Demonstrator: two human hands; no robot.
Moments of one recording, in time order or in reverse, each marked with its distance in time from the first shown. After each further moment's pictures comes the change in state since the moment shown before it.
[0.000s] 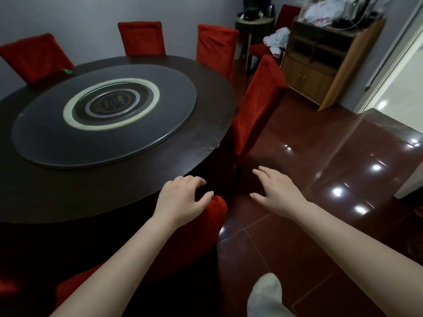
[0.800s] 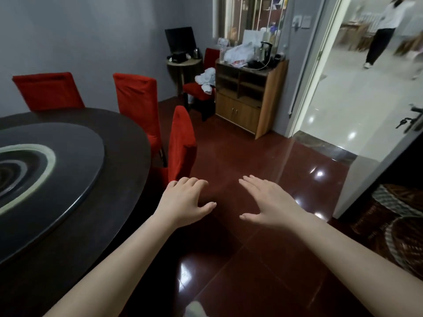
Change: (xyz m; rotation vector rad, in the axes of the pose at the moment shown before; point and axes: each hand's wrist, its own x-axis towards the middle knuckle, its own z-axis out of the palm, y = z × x) left_hand 0.347 0.259 0.088 0.128 -0.066 0.379; right_hand 0.081 0.336 -0.127 -0.060 0.083 0.022
